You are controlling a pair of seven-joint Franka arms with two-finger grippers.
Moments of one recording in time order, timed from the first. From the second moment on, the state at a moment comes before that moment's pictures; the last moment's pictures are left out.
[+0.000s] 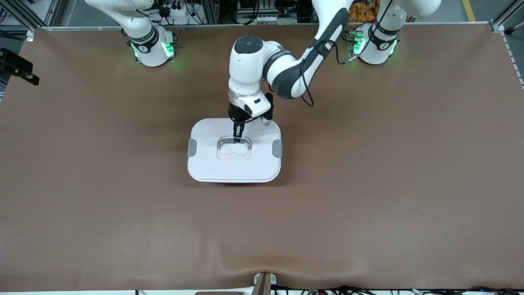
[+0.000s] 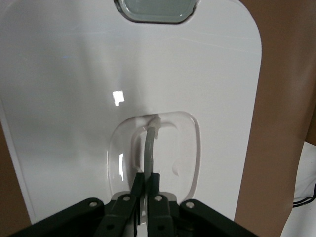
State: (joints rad) left arm -0.97 0.61 0.06 -1.49 0.14 2.42 -2.54; right arm -0.06 -0.02 -0.01 -1.41 0.00 1.32 -0.16
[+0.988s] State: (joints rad) left arm -0.93 0.53 0.08 -1.45 0.14 2.34 -2.51; right arm -0.06 -0.02 -0.01 -1.41 0.00 1.32 -0.16
